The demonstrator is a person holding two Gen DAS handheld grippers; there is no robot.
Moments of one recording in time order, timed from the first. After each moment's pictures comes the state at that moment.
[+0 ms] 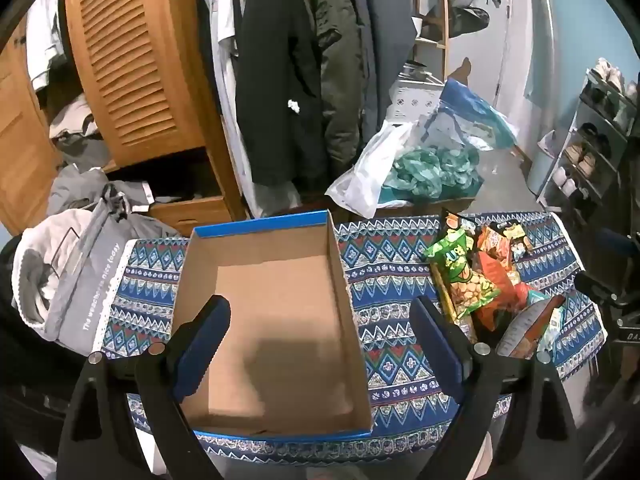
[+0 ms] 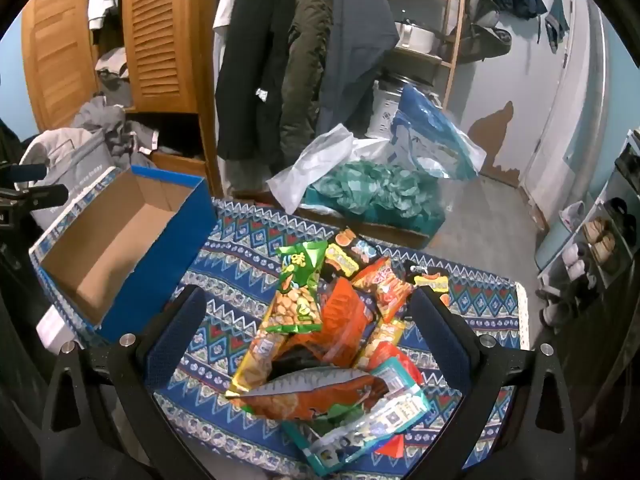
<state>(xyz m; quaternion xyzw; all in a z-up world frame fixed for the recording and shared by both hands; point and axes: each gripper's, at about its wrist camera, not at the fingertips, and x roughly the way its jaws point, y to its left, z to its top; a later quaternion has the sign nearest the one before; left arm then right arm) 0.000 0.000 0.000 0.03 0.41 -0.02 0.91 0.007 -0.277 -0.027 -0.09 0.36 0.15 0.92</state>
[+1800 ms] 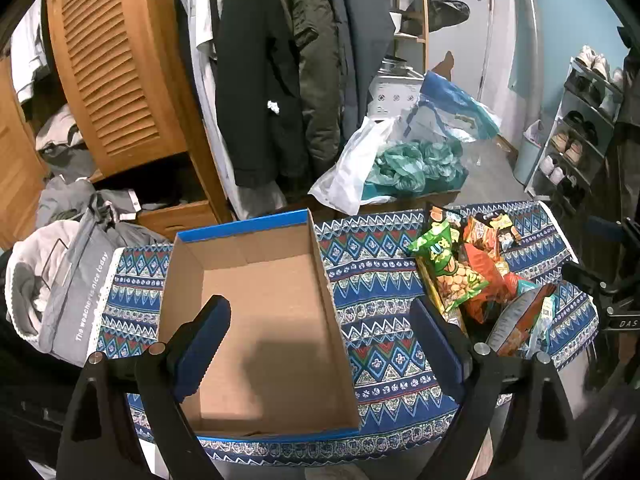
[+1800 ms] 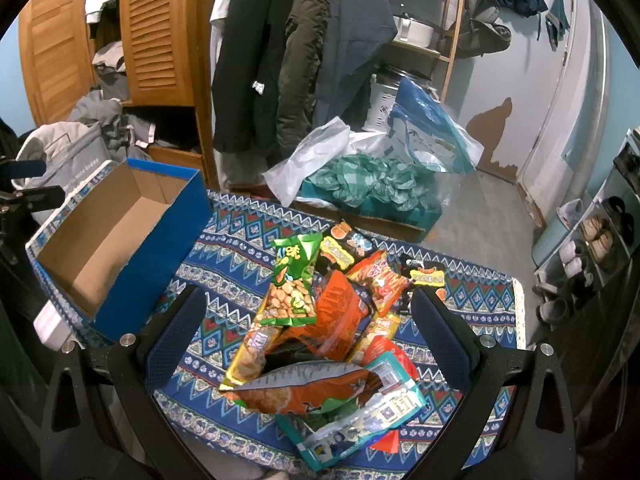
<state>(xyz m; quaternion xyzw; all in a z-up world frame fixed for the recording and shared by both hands) -0.002 -0.013 -0.002 0.05 0.41 -0.04 0.91 0.008 -0.280 -0.031 -0.10 0.37 0.14 0.91</state>
